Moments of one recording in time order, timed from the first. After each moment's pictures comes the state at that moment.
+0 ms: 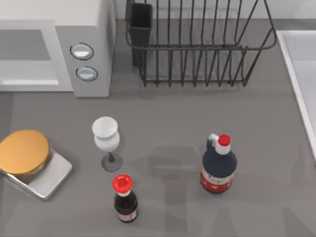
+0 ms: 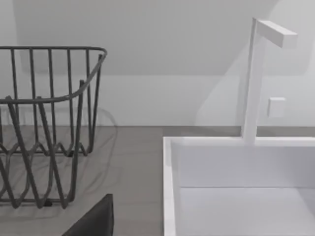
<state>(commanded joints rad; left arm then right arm) 0.98 1.62 1.25 -0.69 0.64 0.86 0.00 0.00 0.00 0.00 0.00 0.00</state>
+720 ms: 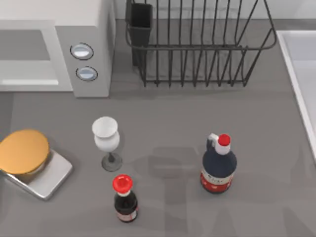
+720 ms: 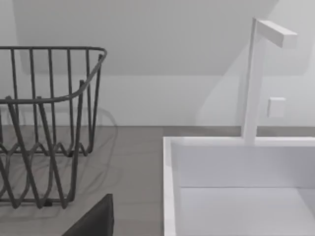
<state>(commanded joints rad) 1.06 1.66 1.23 -0.65 0.65 0.92 0.00 0.00 0.00 0.00 0.00 0.00</state>
